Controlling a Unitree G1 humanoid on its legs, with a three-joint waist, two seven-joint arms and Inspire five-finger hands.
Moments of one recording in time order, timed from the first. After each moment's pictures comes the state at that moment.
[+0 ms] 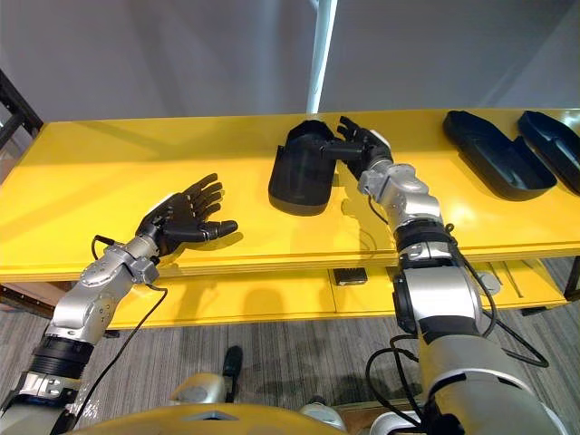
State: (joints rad) left arm -0.18 0.41 -0.08 0.07 -0.52 0.20 -0.34; right arm -0.97 -0.52 0.05 1.03 0.48 0.13 0.30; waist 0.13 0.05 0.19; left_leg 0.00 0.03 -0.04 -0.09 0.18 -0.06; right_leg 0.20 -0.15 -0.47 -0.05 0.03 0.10
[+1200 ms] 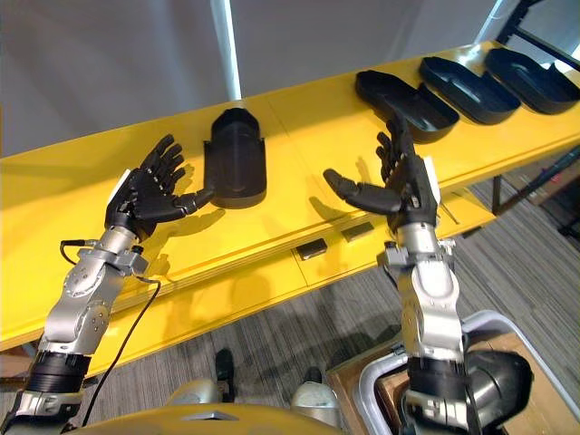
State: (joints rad) left arm -0.06 0.31 0.02 -0.09 -0.45 0.03 -0.08; right arm 0.02 -0.31 -0.25 -0.19 0.29 -0.11 0.17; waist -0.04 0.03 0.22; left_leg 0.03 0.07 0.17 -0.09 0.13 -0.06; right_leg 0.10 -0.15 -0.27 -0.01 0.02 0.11
